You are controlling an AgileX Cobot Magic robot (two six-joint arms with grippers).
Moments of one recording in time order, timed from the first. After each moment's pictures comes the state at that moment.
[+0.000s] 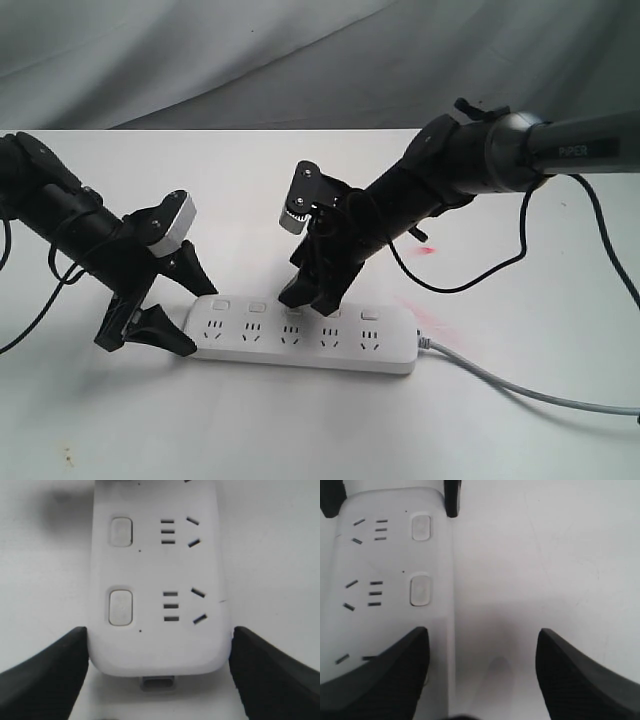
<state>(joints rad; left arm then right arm) 0.04 2.12 -1.21 -0.80 1.04 2.09 0.46 2.21 -1.45 0.91 0.74 -1.59</state>
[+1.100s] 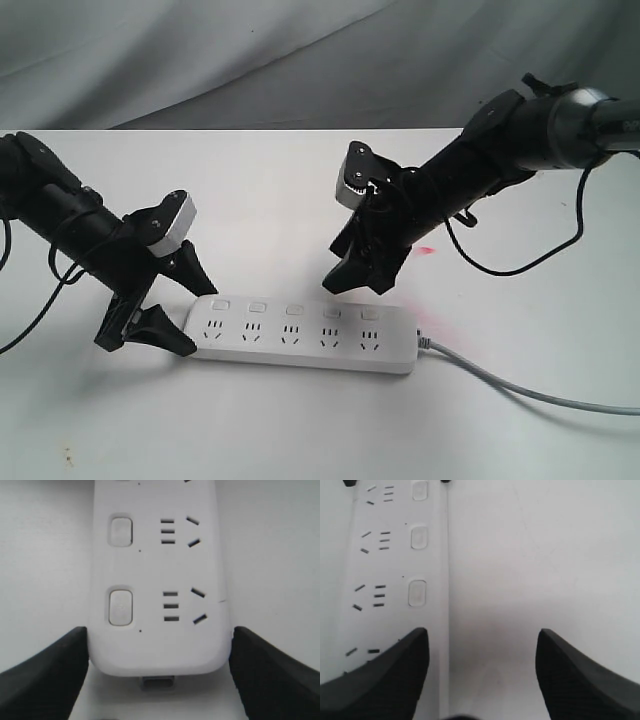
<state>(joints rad) 0.04 2.12 -1.21 -0.80 1.04 2.09 0.32 2.17 -1.43 0.91 0.91 -1.65</state>
